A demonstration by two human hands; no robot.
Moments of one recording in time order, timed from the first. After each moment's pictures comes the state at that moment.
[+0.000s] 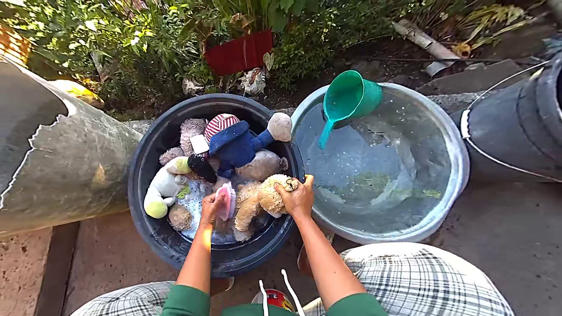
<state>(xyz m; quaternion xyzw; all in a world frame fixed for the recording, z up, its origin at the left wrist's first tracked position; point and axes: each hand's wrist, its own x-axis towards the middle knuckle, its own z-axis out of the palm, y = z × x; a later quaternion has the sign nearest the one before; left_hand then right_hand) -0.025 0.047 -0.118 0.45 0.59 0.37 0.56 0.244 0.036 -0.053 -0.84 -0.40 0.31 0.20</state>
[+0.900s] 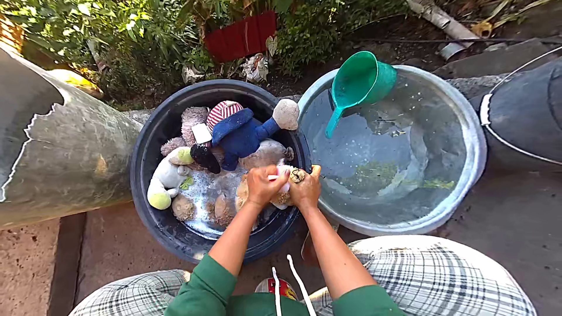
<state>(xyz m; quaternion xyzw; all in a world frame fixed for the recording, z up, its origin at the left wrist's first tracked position) 0.102 0.069 -0.057 0.70 0.53 0.33 0.36 0.244 0.034 -0.054 -0.84 -0.42 0.30 0.19</state>
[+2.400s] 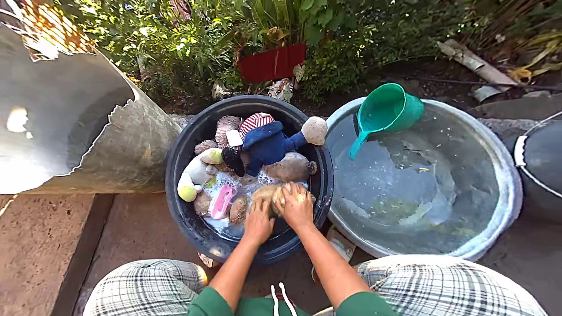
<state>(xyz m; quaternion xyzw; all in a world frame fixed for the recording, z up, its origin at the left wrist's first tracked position) 0.037 -0.005 -0.077 0.67 0.64 -0.08 0.36 0.189 0.023 -0.079 -0.68 -0.70 0.24 0.01</state>
